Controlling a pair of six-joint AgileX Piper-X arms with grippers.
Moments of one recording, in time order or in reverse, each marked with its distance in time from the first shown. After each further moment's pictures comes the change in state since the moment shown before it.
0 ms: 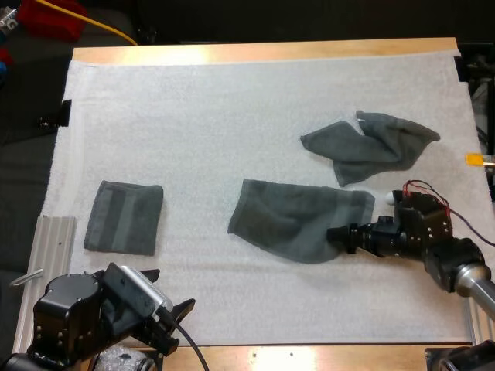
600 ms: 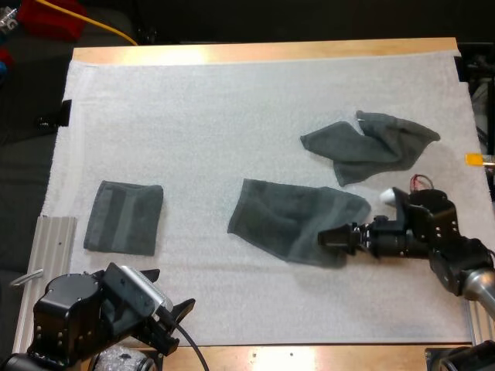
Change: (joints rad) left arm 0.000 0.000 0.000 0.000 0.000 0.000; right arm -0.002 -0.113 -0.035 0.023 -0.257 0.171
